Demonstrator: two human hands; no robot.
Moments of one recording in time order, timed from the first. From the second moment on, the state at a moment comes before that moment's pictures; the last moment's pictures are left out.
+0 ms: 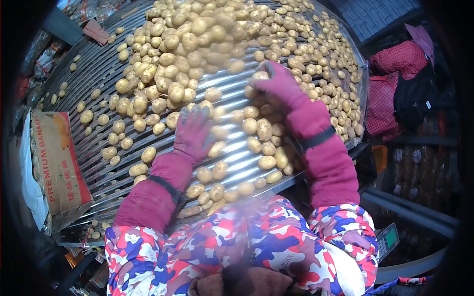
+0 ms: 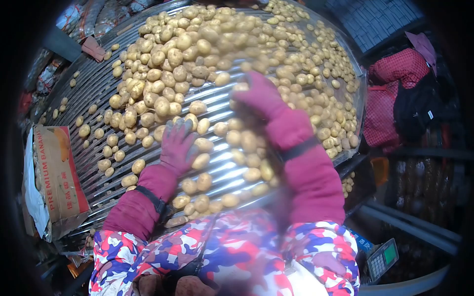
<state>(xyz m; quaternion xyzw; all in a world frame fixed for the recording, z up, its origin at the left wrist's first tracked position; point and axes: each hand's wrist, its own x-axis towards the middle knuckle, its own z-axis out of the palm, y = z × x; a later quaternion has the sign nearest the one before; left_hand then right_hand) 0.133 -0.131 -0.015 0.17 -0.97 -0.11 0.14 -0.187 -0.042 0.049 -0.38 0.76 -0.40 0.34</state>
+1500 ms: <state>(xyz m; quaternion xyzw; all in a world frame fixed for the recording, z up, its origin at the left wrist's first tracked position) 0.138 -0.142 -0.045 0.12 -0.98 -0.02 0.17 -0.062 0.163 0.089 -0.10 0.29 -0.84 0.44</state>
